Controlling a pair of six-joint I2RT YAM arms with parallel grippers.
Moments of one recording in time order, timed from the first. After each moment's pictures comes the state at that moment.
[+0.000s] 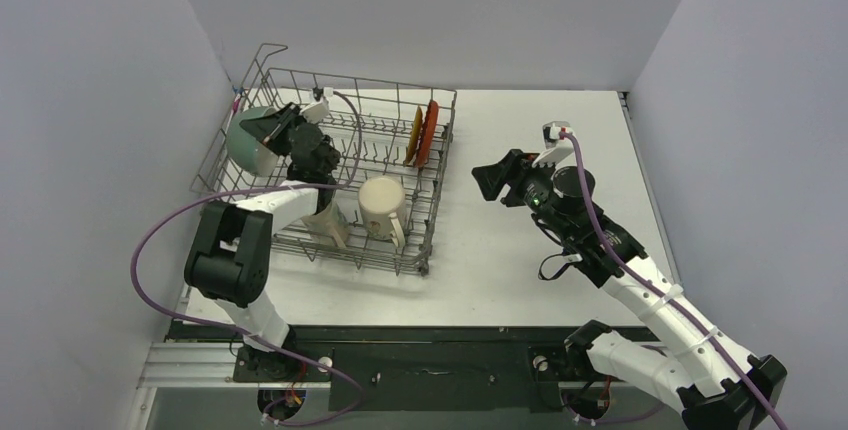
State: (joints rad) left arm -0.30 1.70 0.98 1.02 -1.20 1.53; right arm 0.59 0.91 0.87 -0.15 0.06 0.53
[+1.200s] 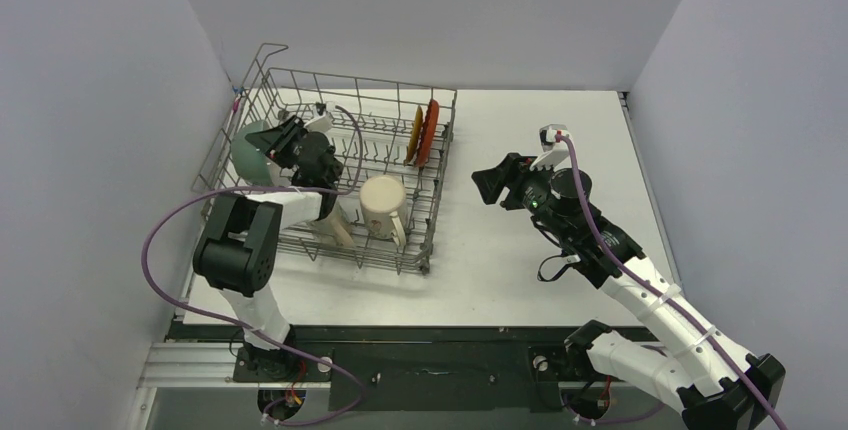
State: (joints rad) left arm -0.29 1.80 0.90 1.06 -1.21 1.45; right arm 0.59 0.91 0.85 -0.15 0.06 0.51
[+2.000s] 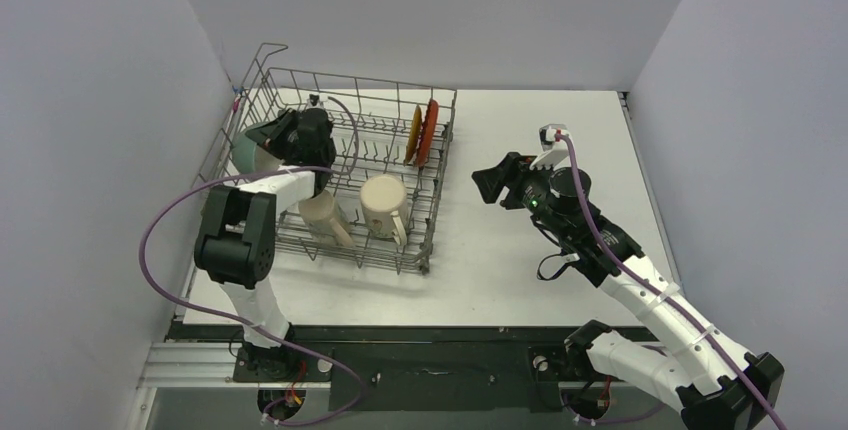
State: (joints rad) left arm -0.23 1.81 1.08 0.50 -1.15 1.12; right arm 0.58 0.92 0.85 -0.15 0.05 0.52
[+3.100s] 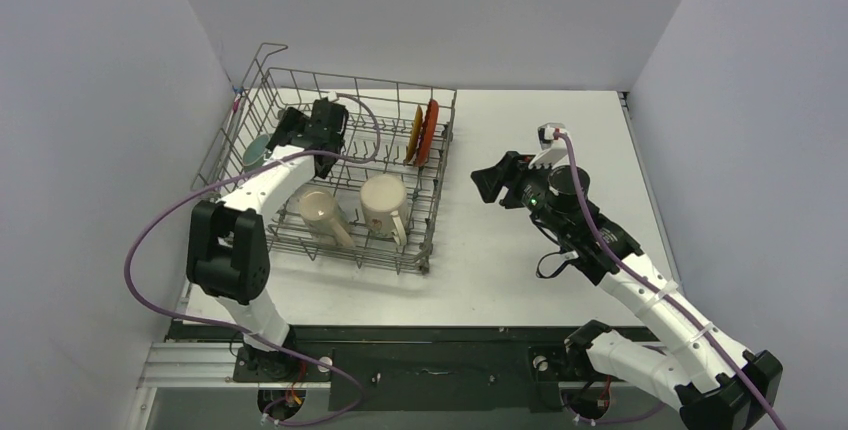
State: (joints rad) left arm -0.29 1.73 1.33 -0.49 -0.76 0.36; right arm 0.58 0.93 0.86 -0.15 0.04 0.52
